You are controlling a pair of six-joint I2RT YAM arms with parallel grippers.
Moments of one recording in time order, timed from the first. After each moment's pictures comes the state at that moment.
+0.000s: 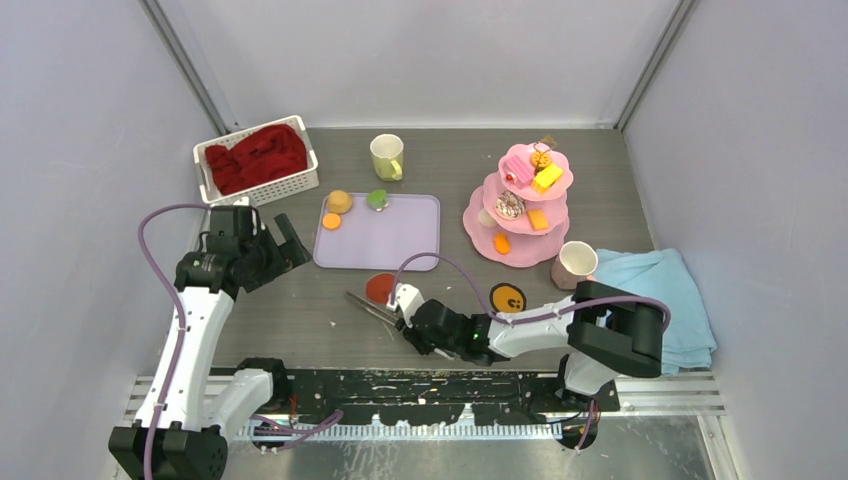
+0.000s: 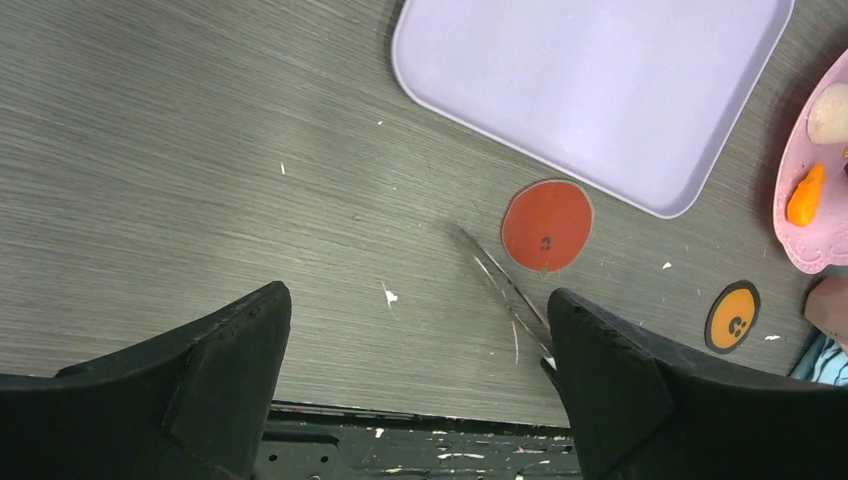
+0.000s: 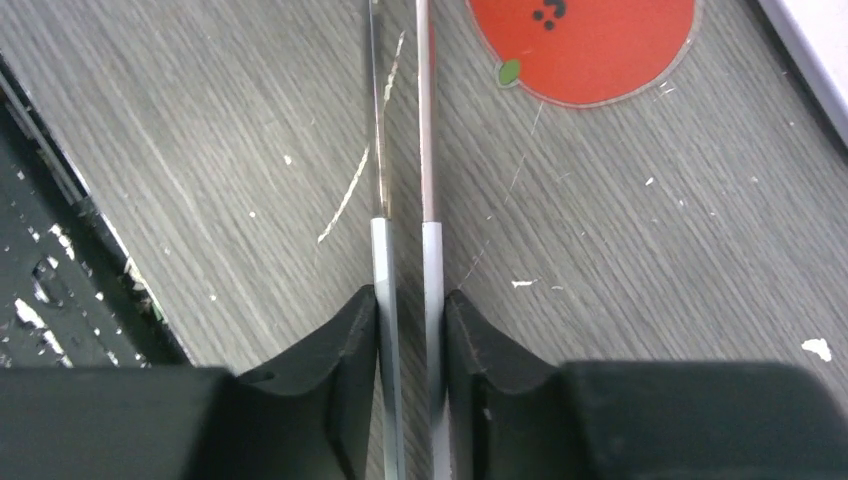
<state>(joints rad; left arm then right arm) -0.04 0.91 0.96 -0.94 0.06 -0.52 1.25 1.54 0.55 0.33 0.22 0.17</state>
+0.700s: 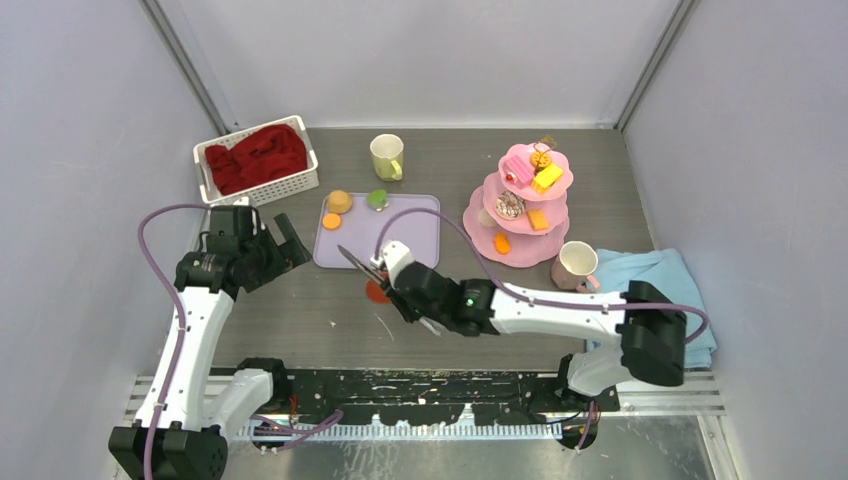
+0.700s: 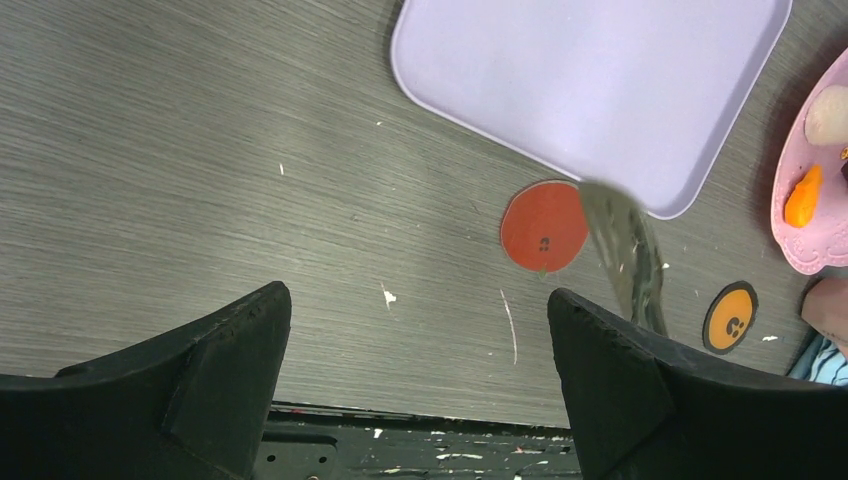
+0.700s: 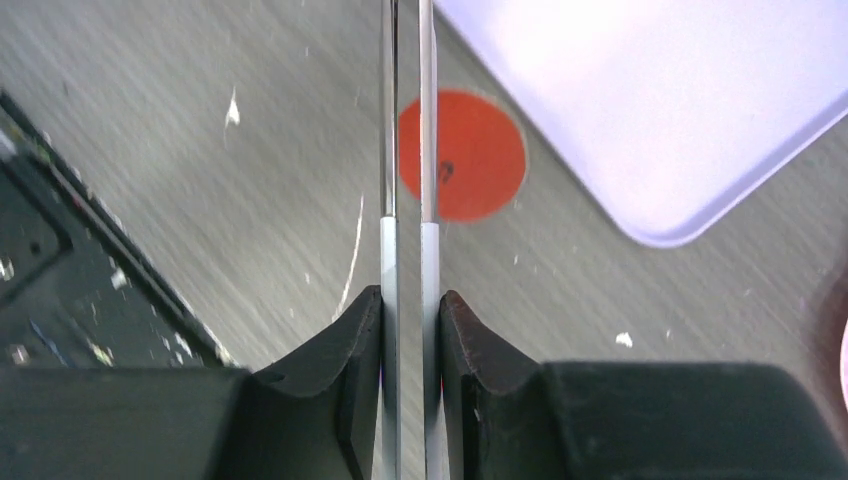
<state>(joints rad) -0.04 0.91 0.96 -0.94 0.07 -0.52 1.22 1.39 0.90 -0.19 0.31 0.23</state>
